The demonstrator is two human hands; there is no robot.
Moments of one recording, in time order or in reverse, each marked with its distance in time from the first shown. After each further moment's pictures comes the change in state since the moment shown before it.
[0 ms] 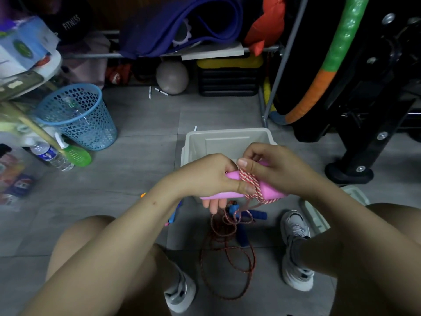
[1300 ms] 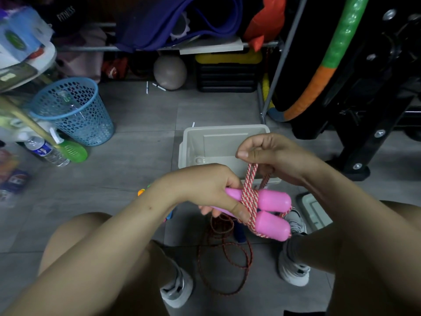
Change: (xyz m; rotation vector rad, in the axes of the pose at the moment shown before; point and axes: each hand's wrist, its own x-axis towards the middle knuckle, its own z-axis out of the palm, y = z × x) left_hand -0.010 0.002 0.003 0.189 -0.173 0.035; right_hand 0.015 0.007 -0.002 0.798 -0.200 0.214
